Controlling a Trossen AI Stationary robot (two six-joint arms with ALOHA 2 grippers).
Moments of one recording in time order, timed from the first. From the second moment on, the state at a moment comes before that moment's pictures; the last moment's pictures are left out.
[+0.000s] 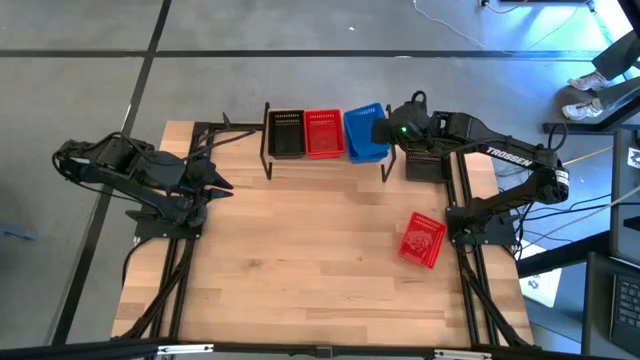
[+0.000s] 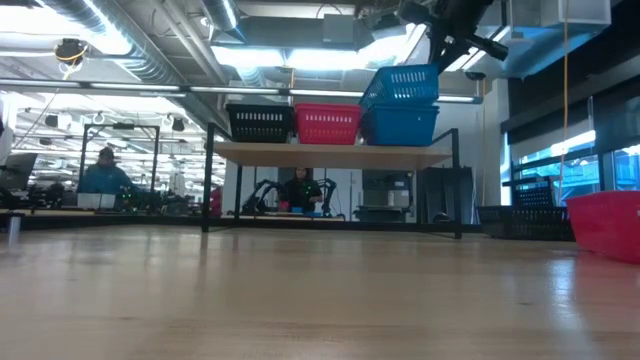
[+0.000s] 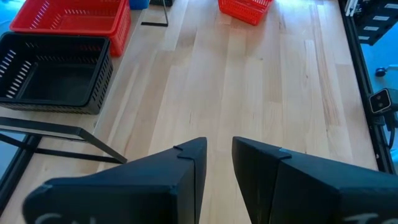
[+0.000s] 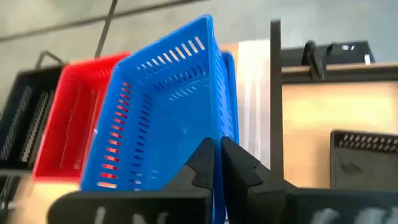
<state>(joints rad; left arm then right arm) -0.28 0.82 1.28 -1.11 -0.33 -0.29 -0.32 1.34 1.43 -1.00 0.48 1.09</state>
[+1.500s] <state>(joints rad) -0.28 0.82 1.28 -1.11 -0.33 -0.34 -0.17 1.23 1.45 -1.03 0.44 0.63</state>
